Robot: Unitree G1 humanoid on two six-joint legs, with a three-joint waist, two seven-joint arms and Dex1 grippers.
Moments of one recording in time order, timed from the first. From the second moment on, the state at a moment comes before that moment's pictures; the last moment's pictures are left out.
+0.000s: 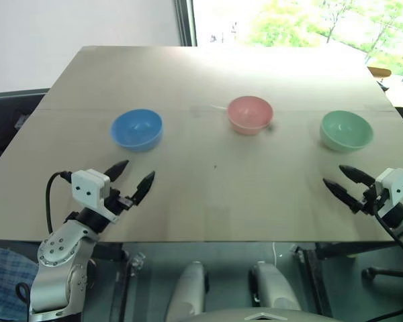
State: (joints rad) left arm 0.18 0.46 0.34 -0.34 -0.42 0.12 -0.59; right arm 0.08 -0.59 -0.33 -0.08 0.42 0.02 0.86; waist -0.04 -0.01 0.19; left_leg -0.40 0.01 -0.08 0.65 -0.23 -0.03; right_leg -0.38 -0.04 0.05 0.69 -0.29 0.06
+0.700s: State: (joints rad) left arm 0.16 0.44 0.34 -0.34 -0.46 0.09 -0.62; right arm 0.05 -0.60 -0.32 -0.08 0.42 0.03 0.85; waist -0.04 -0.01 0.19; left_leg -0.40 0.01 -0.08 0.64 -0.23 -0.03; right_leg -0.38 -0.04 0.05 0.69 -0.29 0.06
